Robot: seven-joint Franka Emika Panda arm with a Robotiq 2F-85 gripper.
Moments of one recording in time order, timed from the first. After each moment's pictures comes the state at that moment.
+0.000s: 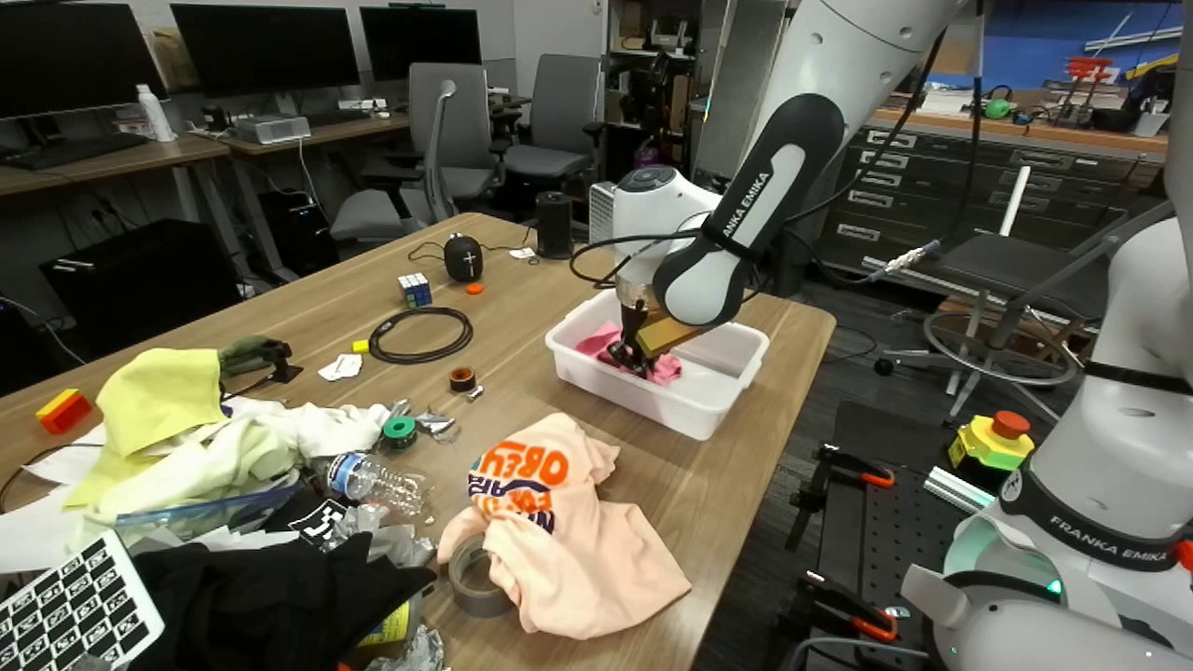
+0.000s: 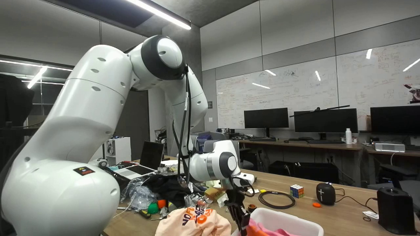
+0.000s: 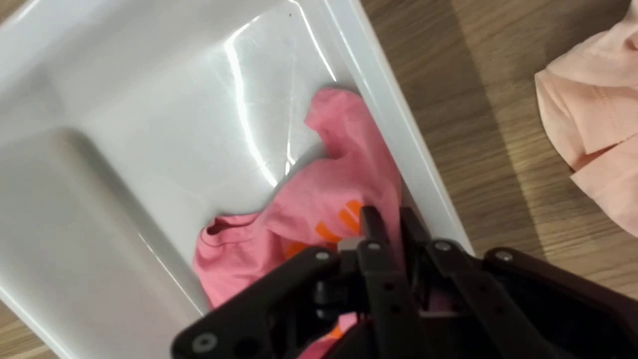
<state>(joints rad) 0.12 0.40 -0.27 -2.31 -0.30 2.74 0.70</state>
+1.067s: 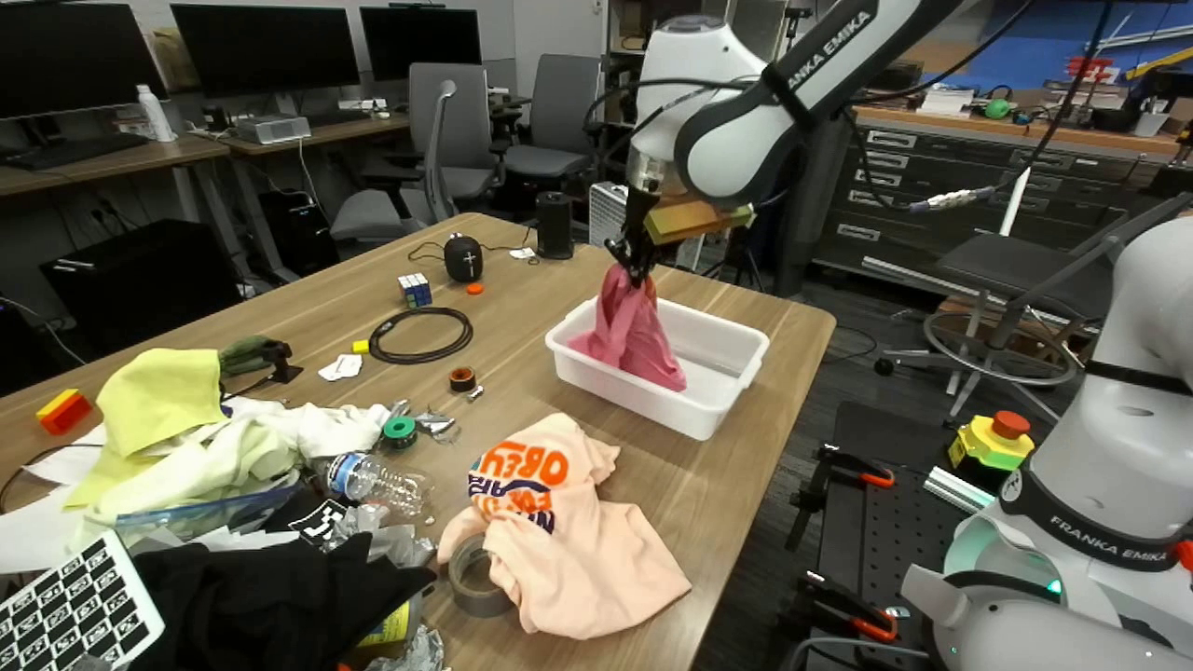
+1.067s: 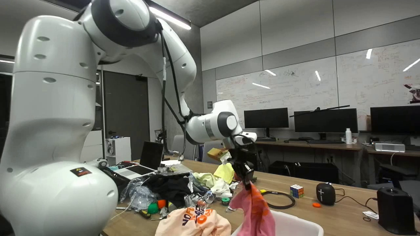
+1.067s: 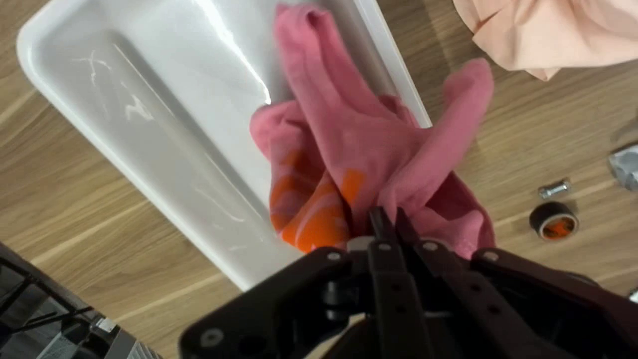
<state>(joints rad) 0.08 0.04 -0.26 -2.33 -0.30 2.59 0.65</state>
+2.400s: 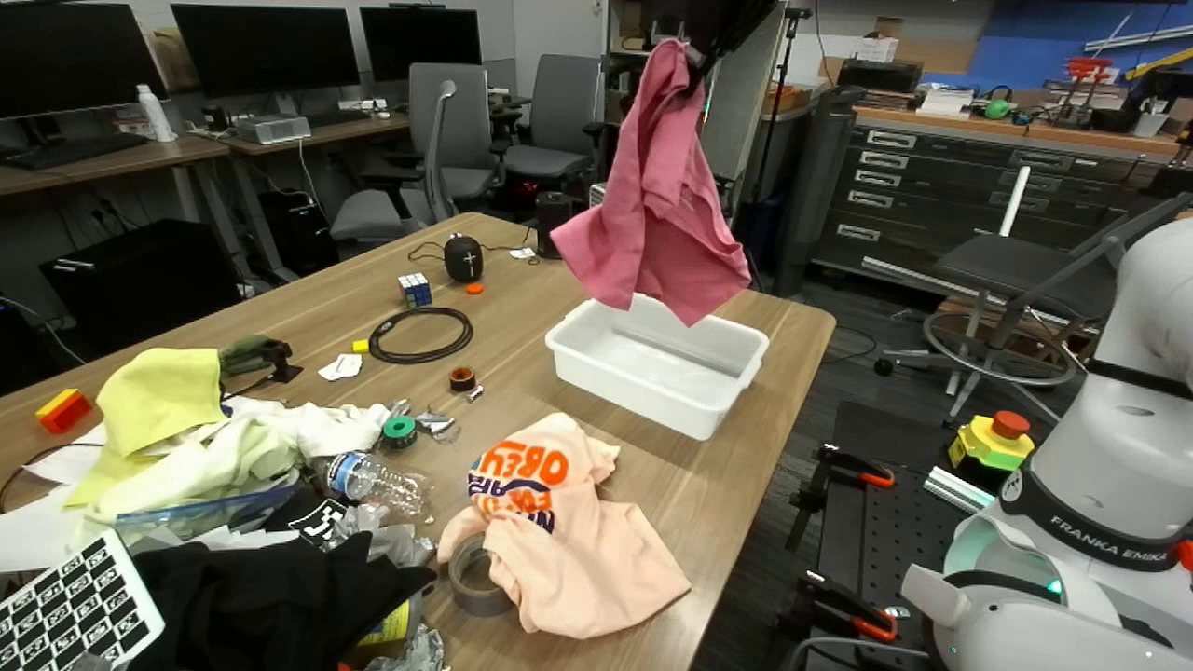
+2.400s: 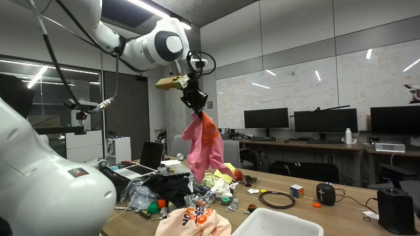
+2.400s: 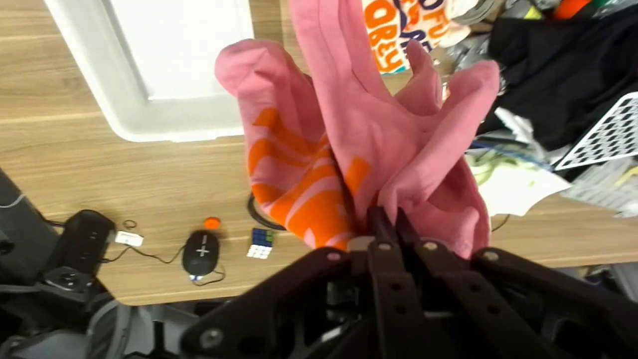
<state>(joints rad) 0.06 -0.68 0.03 -2.38 -0.03 2.17 0.20</state>
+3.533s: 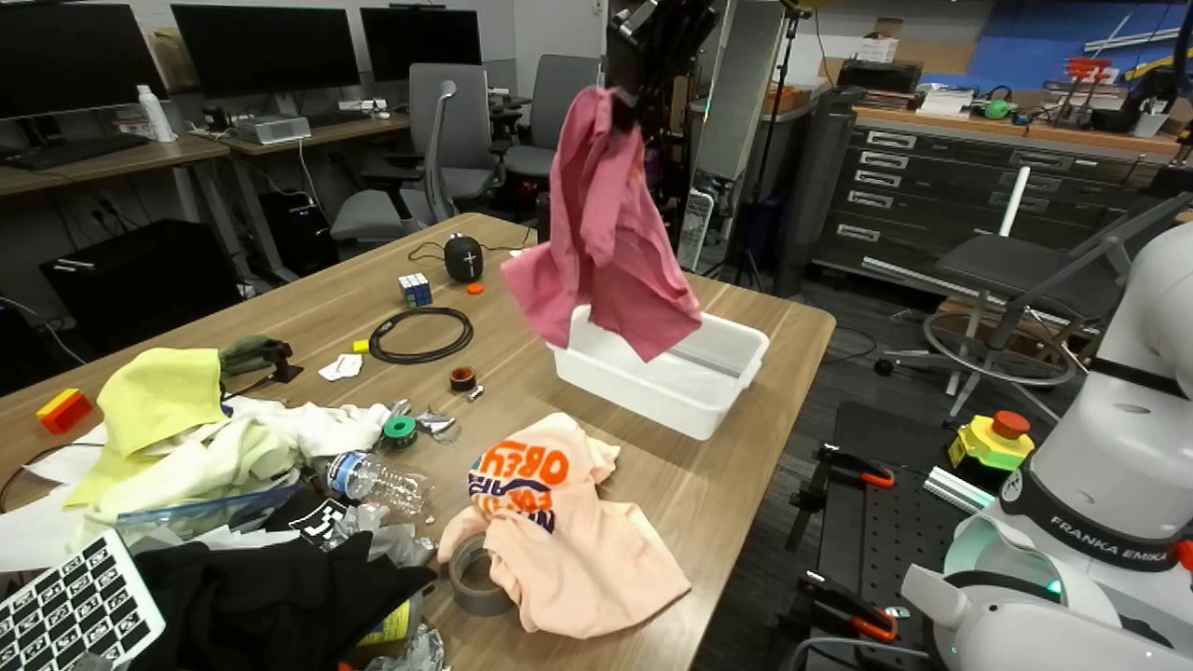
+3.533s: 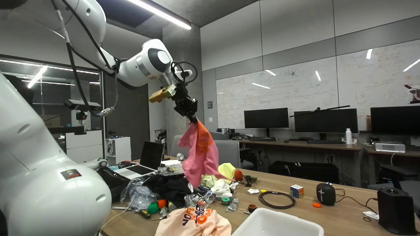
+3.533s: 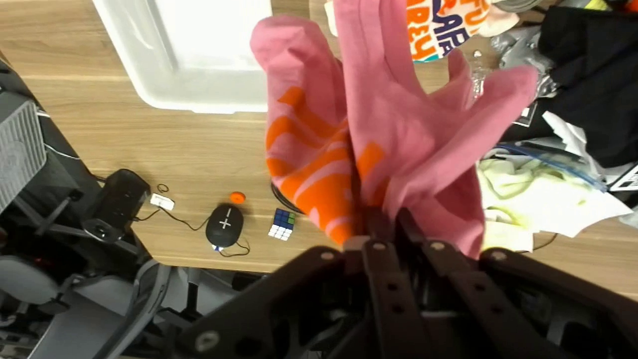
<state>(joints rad) -0.04 -0.55 0.29 -2.32 -0.21 2.22 0.42</state>
